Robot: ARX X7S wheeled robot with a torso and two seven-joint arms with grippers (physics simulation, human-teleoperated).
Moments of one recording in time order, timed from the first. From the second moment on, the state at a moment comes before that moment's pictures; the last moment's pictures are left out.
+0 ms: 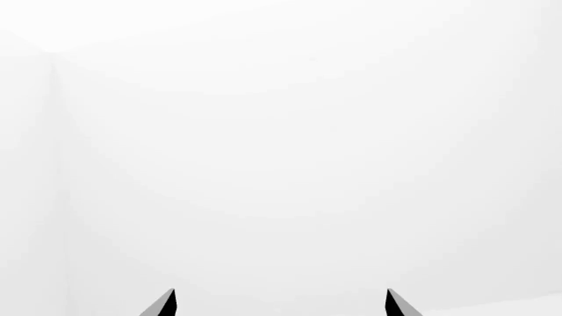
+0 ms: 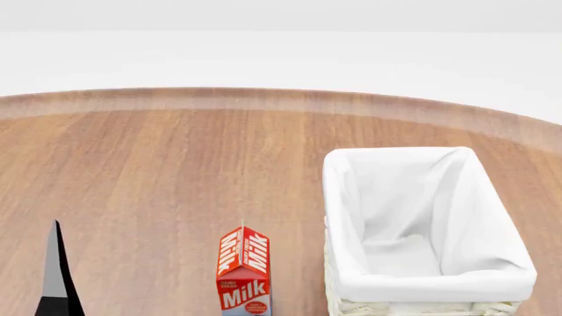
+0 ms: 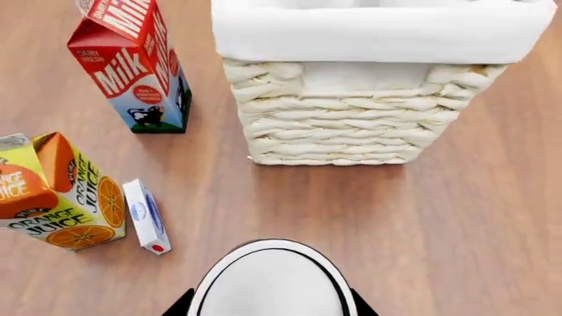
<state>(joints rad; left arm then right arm) 0.05 -0.38 0.27 0.81 0.00 -0.27 -0.43 -0.09 0.71 0.01 -0.81 1.52 1.03 1.01</state>
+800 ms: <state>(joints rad) 0.05 -0.40 0.27 0.82 -0.01 -0.28 -0.44 0.66 0.82 -0.14 -0.73 1.93 0.98 1.30</state>
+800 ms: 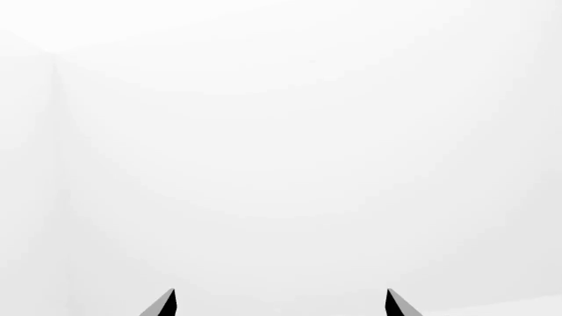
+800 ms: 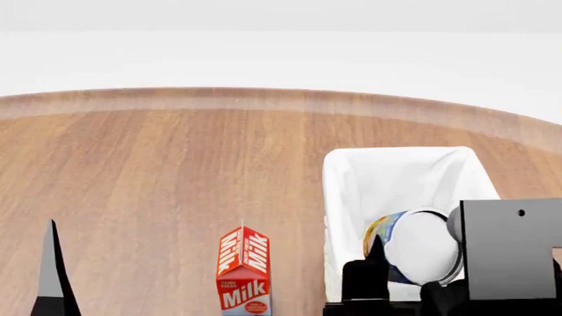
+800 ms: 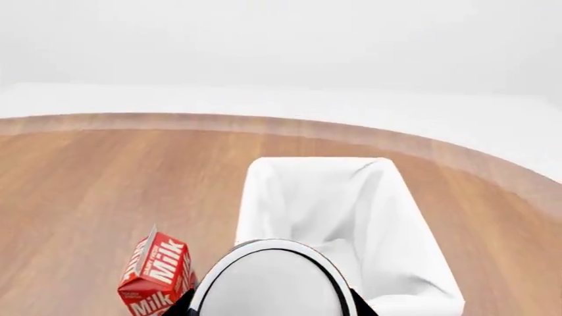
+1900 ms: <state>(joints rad) 0.04 -0.41 0.27 0.82 -0.02 -0.30 -0.45 1.15 0.41 -0.65 0.47 0.96 0.73 0.53</state>
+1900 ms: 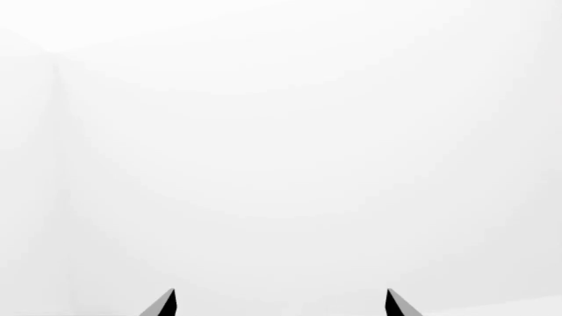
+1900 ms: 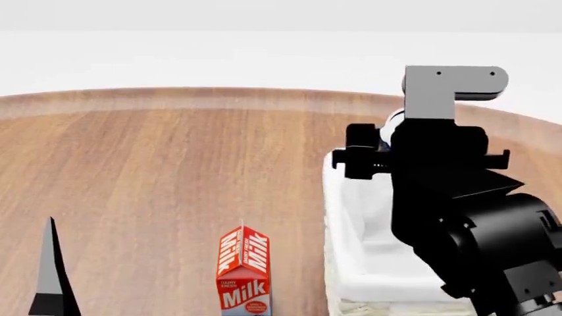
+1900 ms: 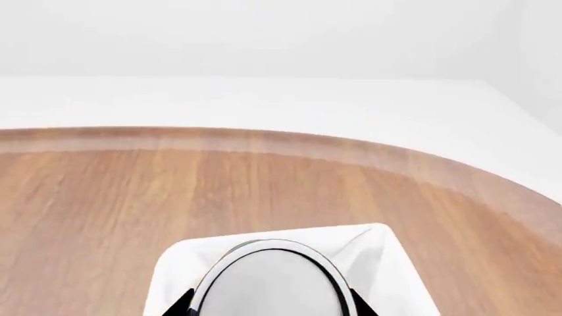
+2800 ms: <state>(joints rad) 0.04 -0.41 0.28 0.81 -0.03 -0.28 -0.46 1.22 0.16 -0.57 1.30 0.75 0.37 0.28</state>
